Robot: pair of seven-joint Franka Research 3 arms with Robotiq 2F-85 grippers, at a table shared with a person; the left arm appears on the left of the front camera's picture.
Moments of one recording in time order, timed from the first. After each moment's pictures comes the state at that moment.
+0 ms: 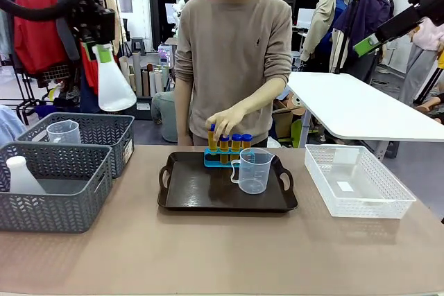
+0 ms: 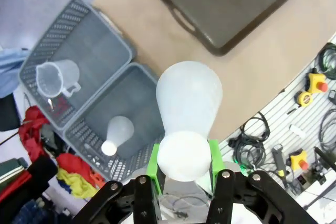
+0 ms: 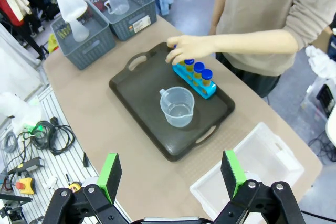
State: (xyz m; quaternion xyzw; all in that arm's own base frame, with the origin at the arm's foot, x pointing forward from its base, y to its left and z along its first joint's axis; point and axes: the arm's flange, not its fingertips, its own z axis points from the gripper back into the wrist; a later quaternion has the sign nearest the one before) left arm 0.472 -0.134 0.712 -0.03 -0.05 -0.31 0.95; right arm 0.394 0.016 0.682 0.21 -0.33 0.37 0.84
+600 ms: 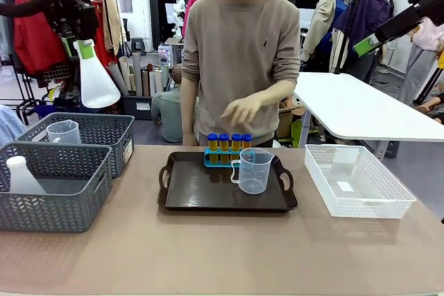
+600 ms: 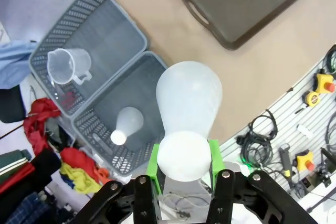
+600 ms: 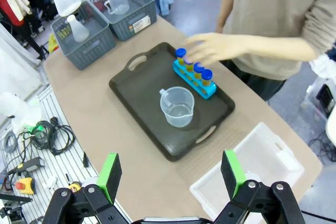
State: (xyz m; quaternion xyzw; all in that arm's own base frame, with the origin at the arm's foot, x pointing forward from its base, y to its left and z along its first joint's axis) left arm 0.462 -0.112 0.720 -0.01 -0.07 -0.31 0.95; right arm 0.394 0.016 0.682 0.21 -0.33 0.37 0.84
